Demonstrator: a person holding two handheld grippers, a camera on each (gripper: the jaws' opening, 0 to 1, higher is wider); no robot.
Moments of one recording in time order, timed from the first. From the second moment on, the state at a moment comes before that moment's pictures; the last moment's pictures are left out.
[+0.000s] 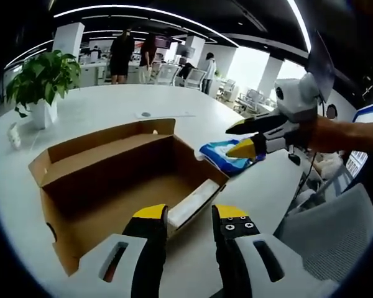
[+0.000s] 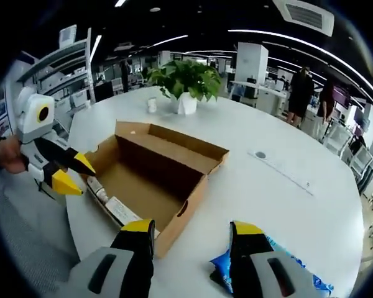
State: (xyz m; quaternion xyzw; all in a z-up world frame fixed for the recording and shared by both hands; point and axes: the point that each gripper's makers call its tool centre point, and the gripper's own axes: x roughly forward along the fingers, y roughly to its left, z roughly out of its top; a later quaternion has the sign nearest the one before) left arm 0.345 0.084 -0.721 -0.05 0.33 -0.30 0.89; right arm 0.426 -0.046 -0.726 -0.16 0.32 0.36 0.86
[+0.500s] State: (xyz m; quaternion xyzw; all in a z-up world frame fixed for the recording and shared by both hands) left arm 0.344 0.087 -0.728 -0.05 0.34 -0.30 0.89; right arm 0.430 -0.014 -0.730 -0.17 0.32 0.40 0.84
